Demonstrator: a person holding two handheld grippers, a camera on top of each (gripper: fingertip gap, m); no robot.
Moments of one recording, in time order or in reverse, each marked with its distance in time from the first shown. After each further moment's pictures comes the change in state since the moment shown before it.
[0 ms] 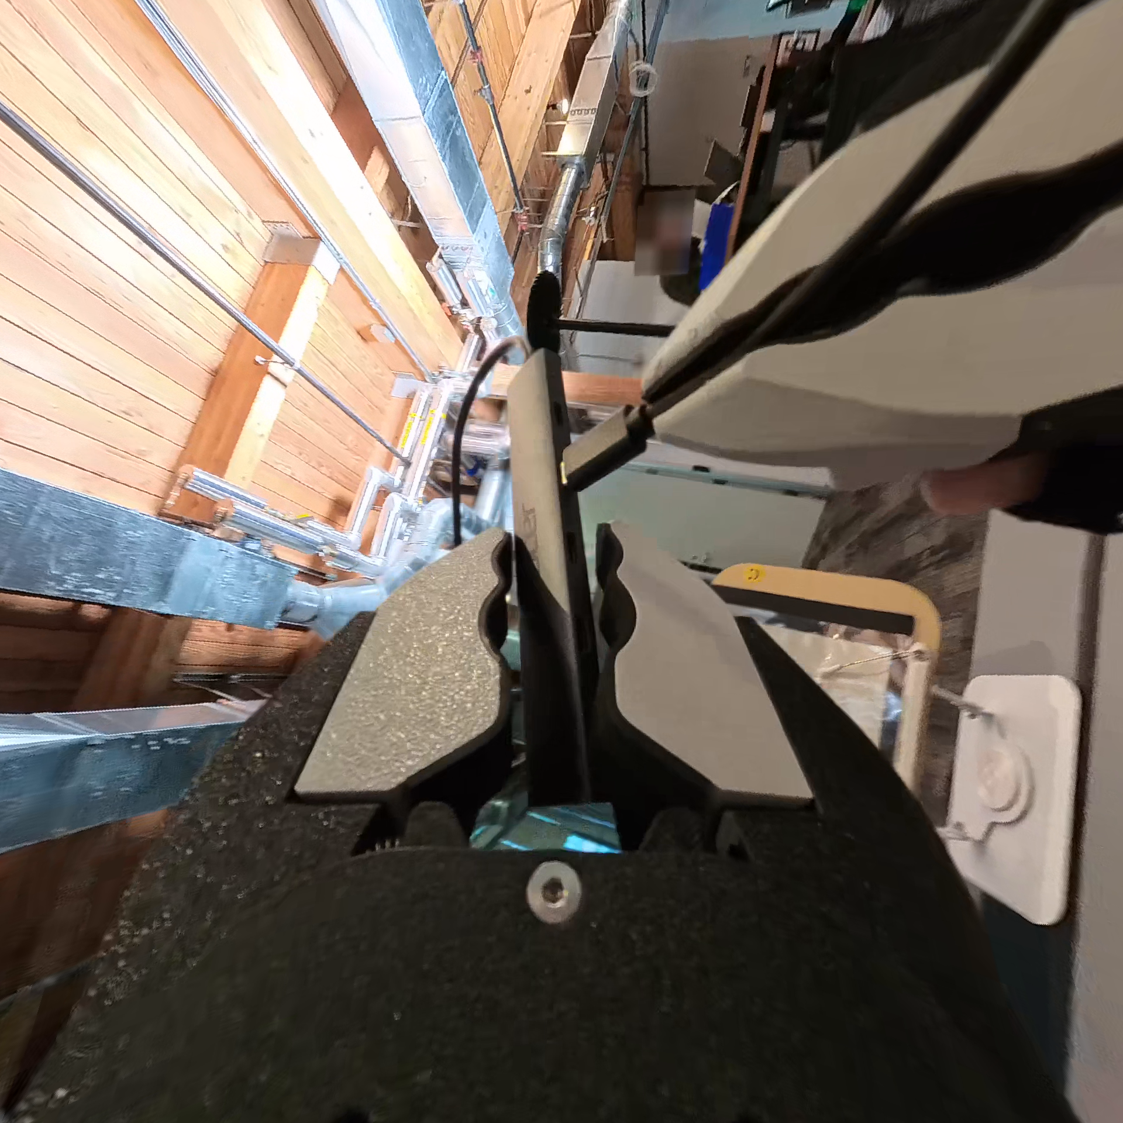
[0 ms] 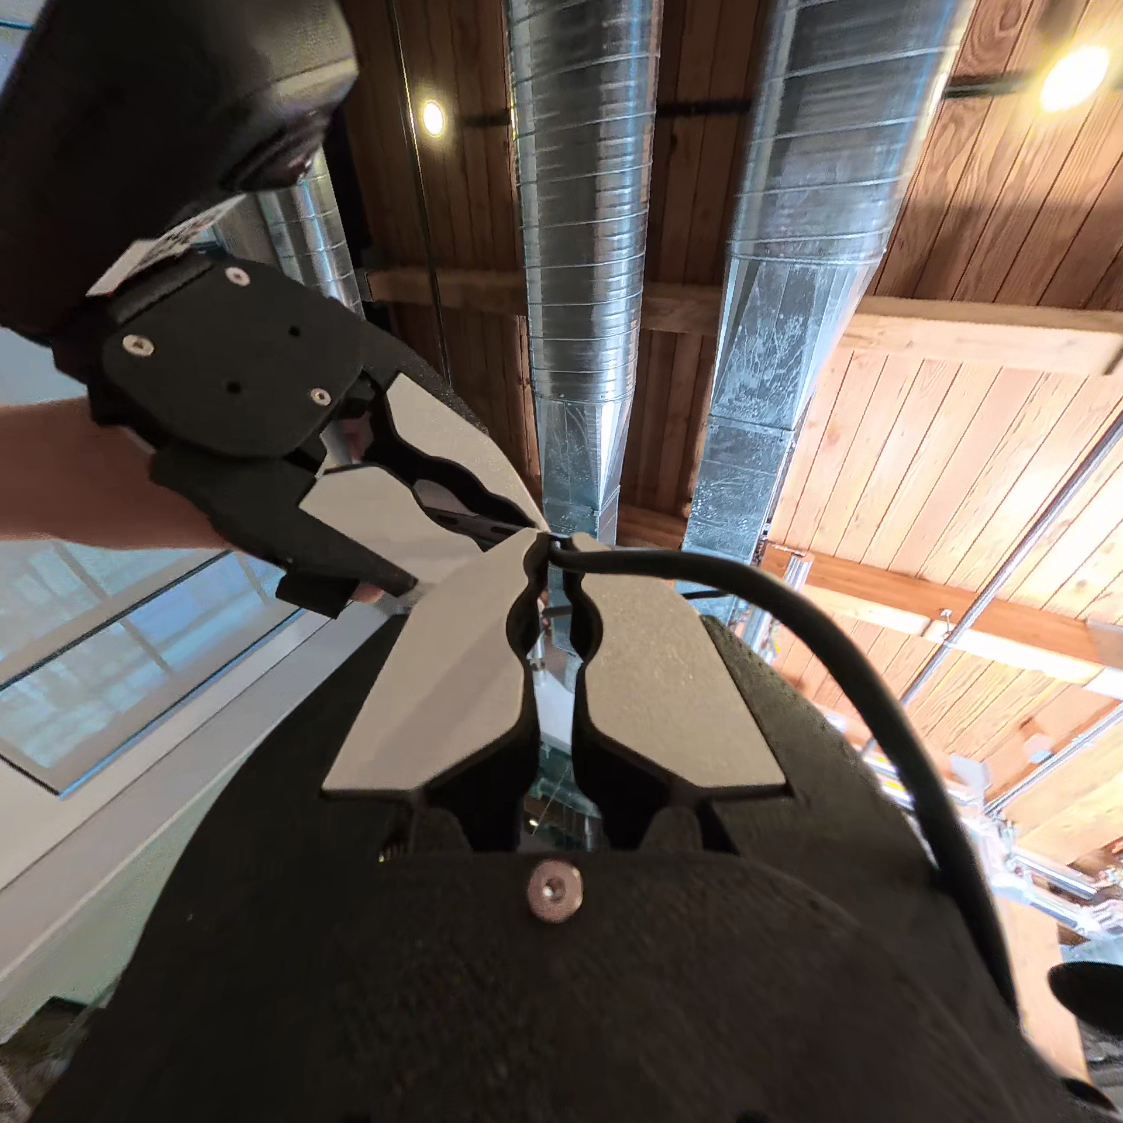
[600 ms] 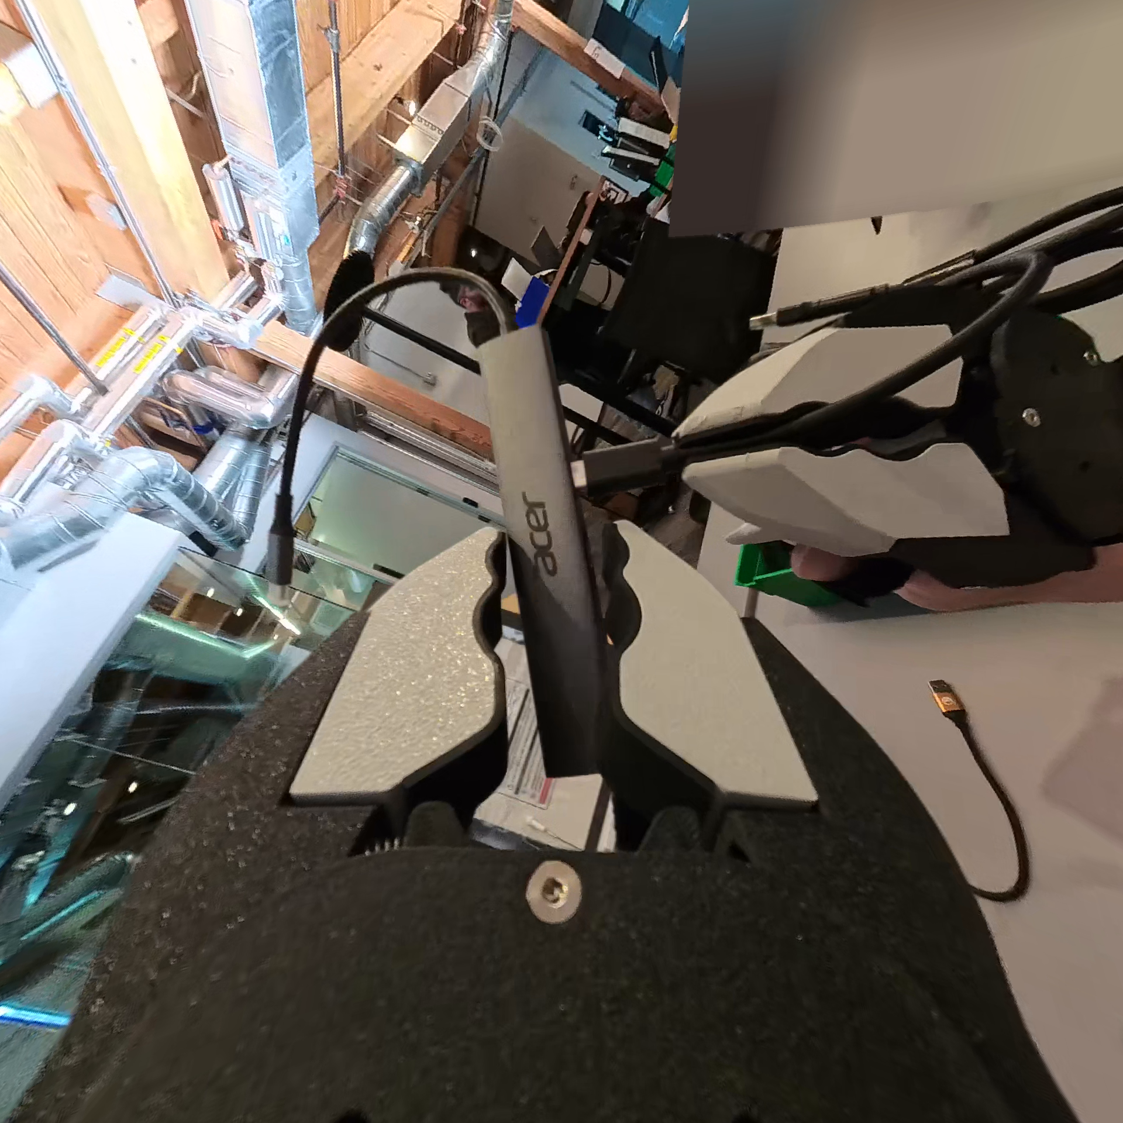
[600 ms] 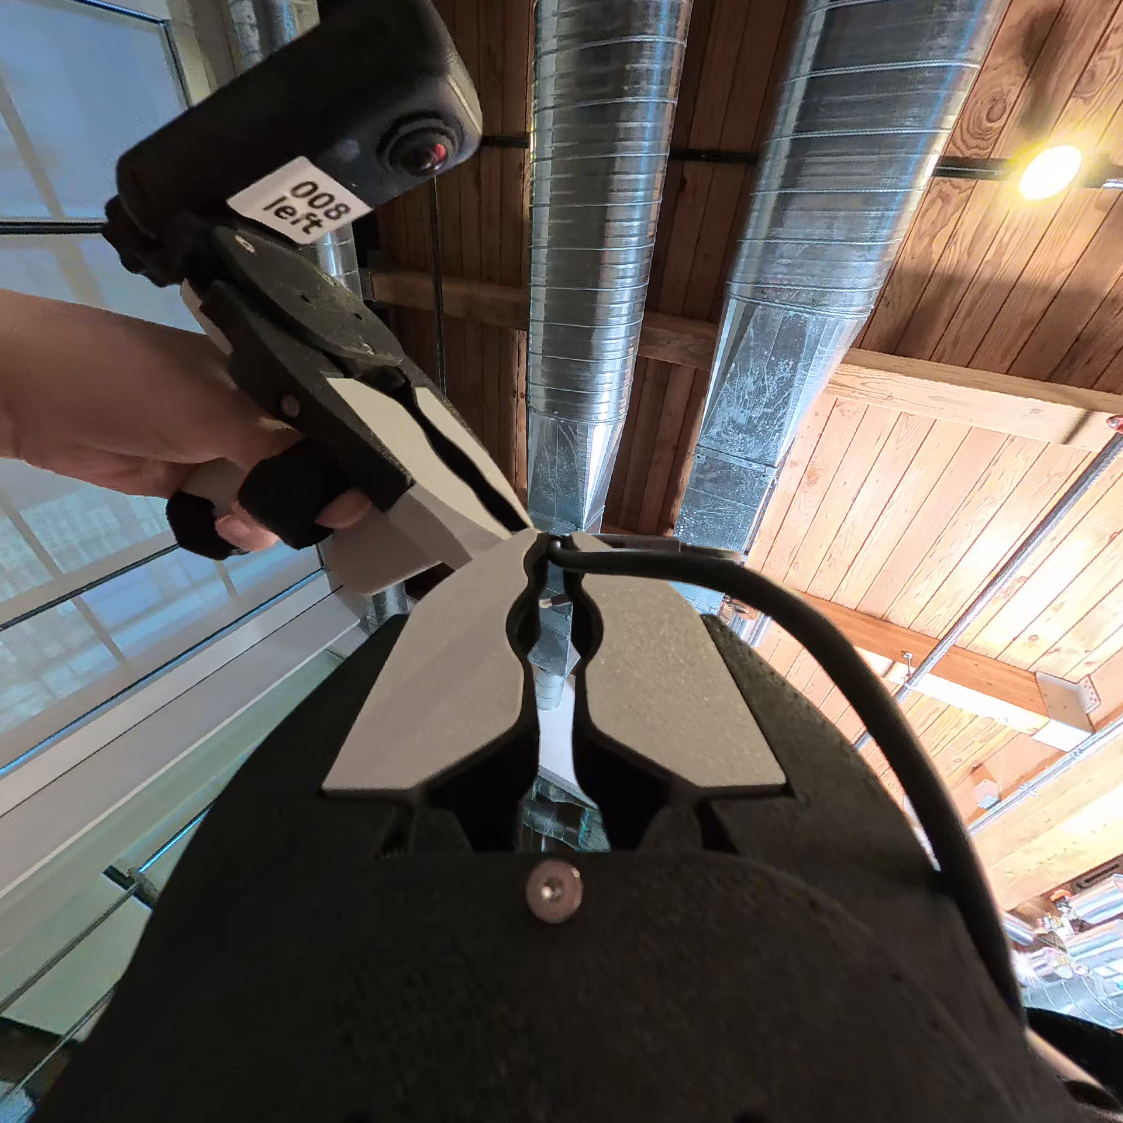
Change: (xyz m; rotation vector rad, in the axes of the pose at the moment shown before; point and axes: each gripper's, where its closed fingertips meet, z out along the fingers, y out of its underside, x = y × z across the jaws) left arm 0.014 -0.005 -0.014 0.063 0.326 -0.465; right arm -0.008 -0.002 -0.003 0.033 -0.006 -0.096
